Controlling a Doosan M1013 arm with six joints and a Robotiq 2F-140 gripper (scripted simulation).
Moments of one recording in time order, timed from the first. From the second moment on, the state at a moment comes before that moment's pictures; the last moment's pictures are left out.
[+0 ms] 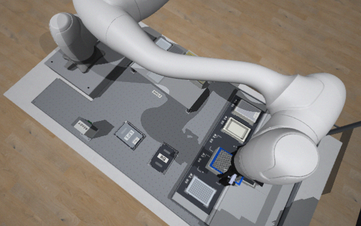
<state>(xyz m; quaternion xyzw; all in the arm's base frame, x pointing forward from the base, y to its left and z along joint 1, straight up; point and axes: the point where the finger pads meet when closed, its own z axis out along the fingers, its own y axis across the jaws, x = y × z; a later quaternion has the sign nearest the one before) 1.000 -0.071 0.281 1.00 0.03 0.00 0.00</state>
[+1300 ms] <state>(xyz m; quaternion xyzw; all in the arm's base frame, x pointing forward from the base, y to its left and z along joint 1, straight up) 1.000 -0.071 0.244 1.00 0.03 0.00 0.00</state>
